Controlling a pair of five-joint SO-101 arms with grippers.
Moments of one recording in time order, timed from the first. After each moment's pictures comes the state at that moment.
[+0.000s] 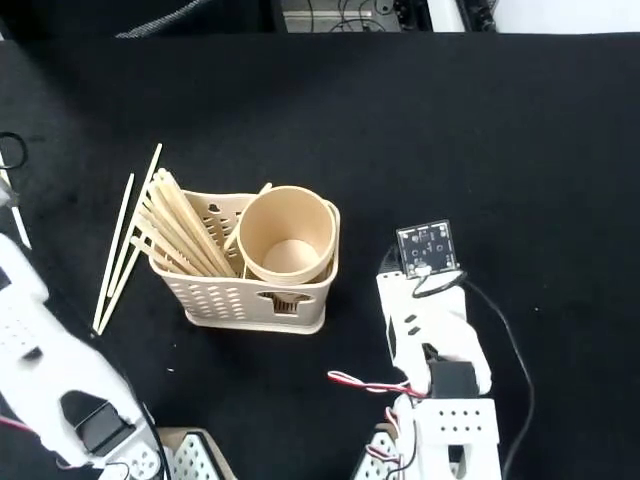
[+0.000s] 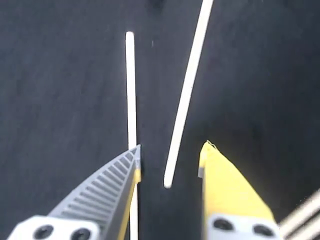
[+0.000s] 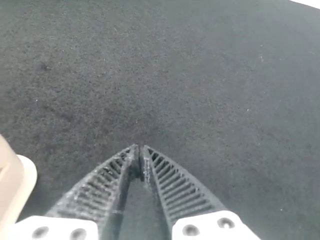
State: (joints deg) left arm -46.0 38.3 -40.1 78.9 -1.8; right arm -1.0 -87.6 96.0 33.5 12.4
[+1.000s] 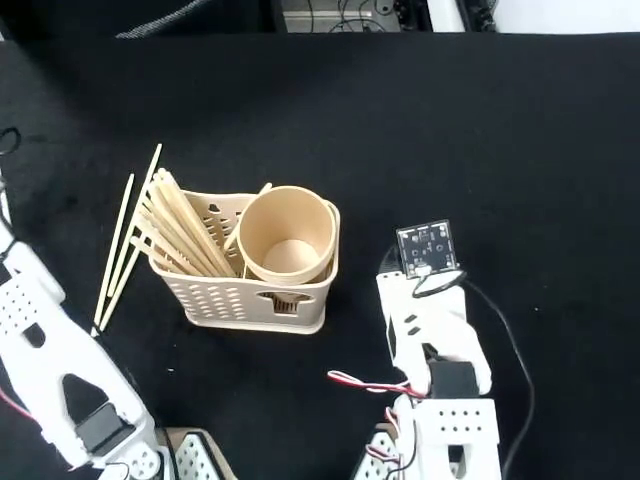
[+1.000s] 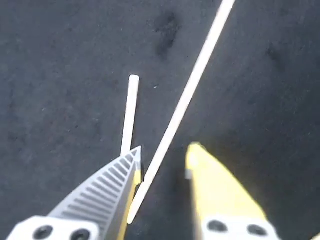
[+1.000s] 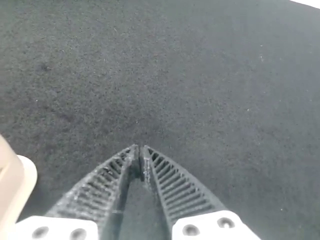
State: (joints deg) left arm -45.6 69.6 -93.8 95.0 6.8; right arm -1.0 -87.6 96.0 33.5 12.4
